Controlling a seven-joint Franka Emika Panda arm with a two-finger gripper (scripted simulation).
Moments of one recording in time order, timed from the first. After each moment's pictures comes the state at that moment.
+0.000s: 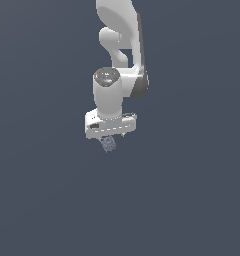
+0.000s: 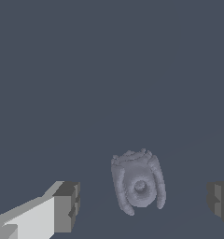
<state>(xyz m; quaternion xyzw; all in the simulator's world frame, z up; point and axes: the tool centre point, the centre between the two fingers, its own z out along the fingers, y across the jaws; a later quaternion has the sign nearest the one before) -0.018 -0.036 0.138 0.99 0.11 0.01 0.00</state>
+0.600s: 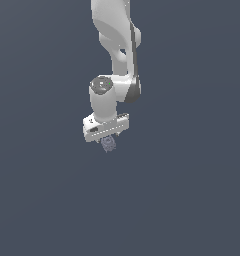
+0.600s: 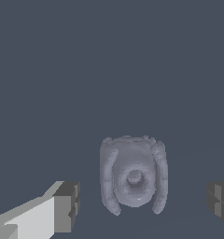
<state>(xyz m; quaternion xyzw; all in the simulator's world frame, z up) -0.044 -0.056 0.097 0.98 0.20 0.00 0.00</state>
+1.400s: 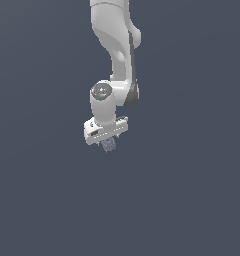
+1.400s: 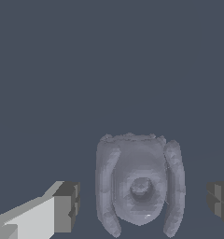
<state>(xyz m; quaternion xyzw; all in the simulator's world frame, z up) -0.050 -0.059 0.071 0.98 0.22 0.00 0.00</state>
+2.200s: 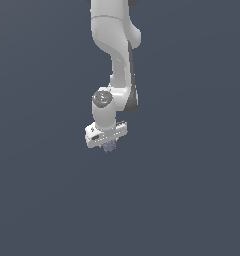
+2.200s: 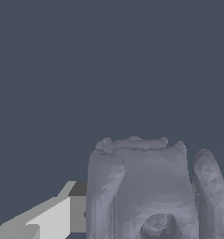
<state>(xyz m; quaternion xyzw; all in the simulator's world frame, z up) -0.050 -0.060 0.041 0.98 0.22 0.00 0.00</state>
